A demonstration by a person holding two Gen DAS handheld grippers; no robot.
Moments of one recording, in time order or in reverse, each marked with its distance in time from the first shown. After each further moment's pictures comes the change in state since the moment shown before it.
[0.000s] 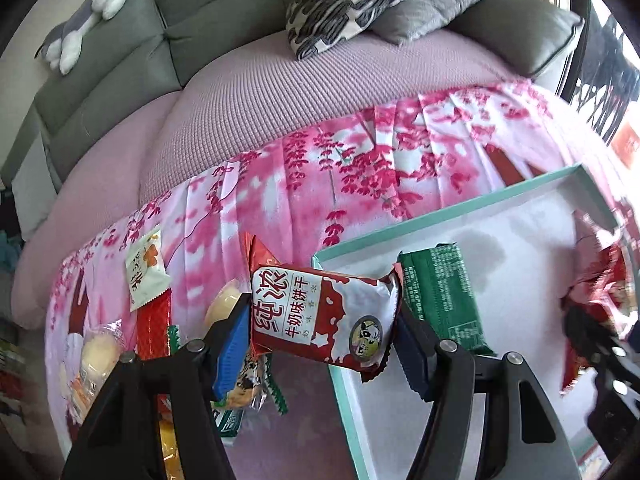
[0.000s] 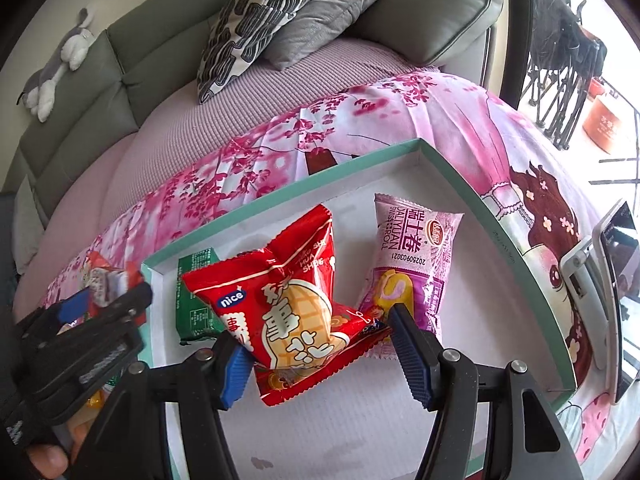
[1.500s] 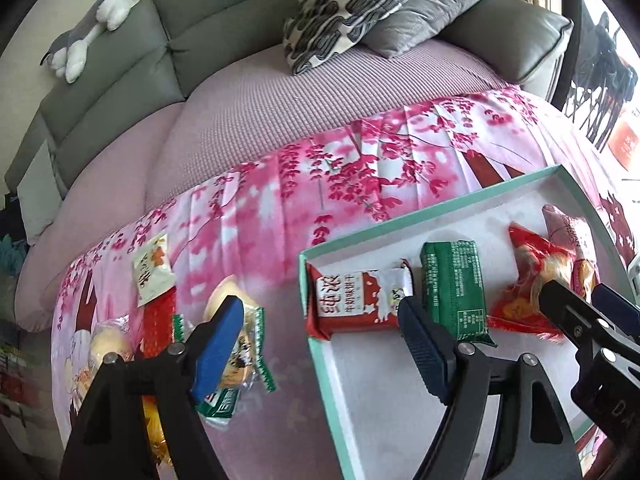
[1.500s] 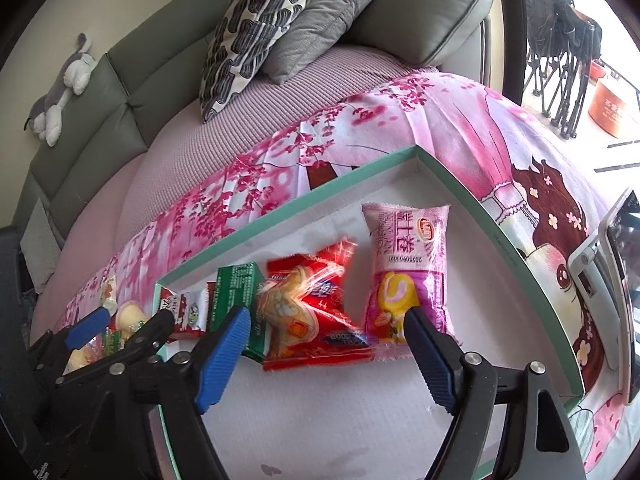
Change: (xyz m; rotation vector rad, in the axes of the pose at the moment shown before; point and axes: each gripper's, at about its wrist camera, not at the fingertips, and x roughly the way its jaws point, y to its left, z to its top) left arm -0.030 -0.005 -0.005 -0.008 -0.047 -0.008; right arm -0.003 -0.010 0.005 0.048 -0.037 0.071
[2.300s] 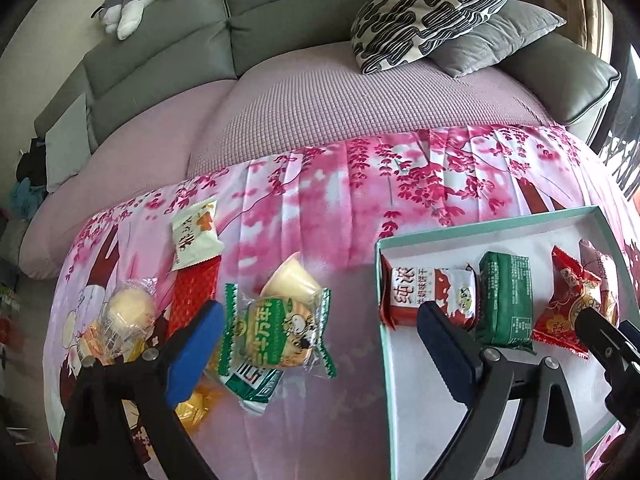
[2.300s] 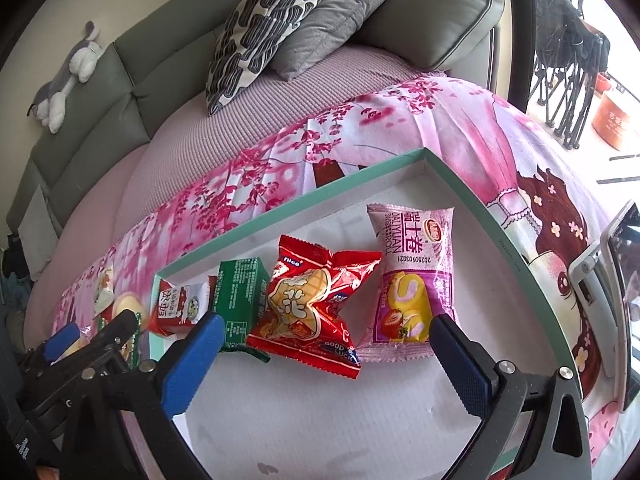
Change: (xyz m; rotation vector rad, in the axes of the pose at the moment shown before) left arm 0.001 0.046 -0.018 -0.172 -0.010 0.057; right arm 0.002 0.005 -0.001 -0.040 0.010 -0.013
